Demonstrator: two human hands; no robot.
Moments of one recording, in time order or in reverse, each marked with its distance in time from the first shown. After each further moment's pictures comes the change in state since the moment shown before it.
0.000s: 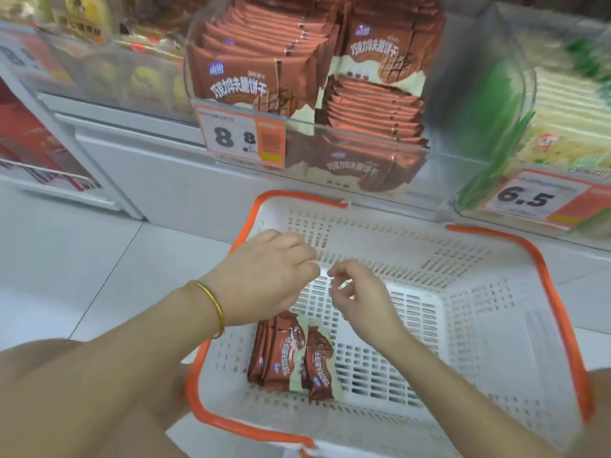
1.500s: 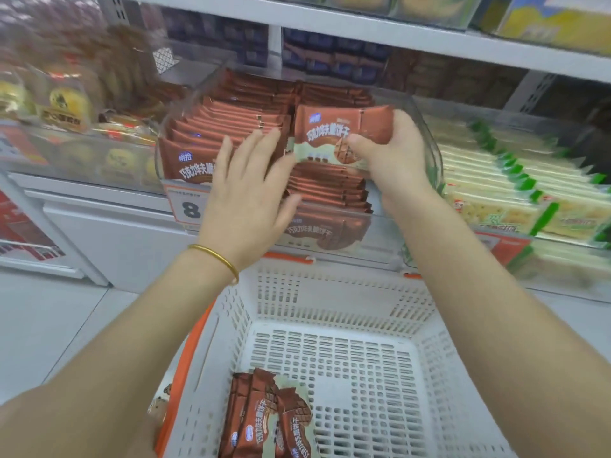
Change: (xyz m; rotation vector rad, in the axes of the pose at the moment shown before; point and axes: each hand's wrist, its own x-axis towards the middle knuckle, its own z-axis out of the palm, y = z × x) left_hand 0.089 -0.052 -0.070 0.041 0.489 -0.490; right_hand 0.102 -0.119 -0.169 0.491 0.585 -0.114
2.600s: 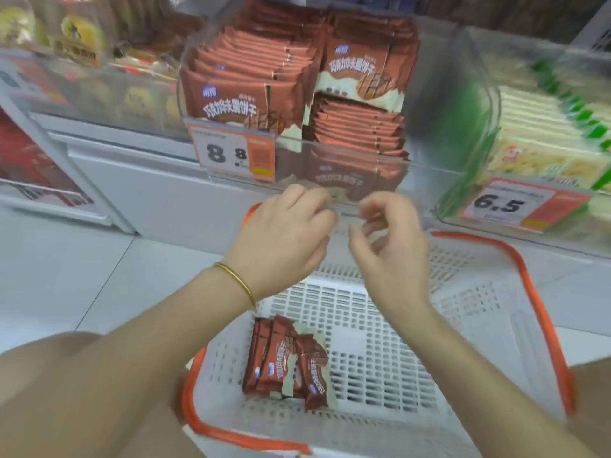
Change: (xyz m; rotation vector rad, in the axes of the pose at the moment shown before) left_hand -0.073 0.019 0.011 -0.137 -0.219 0.264; right_hand -0.138 0.082 0.005 -0.344 -0.114 -0.322
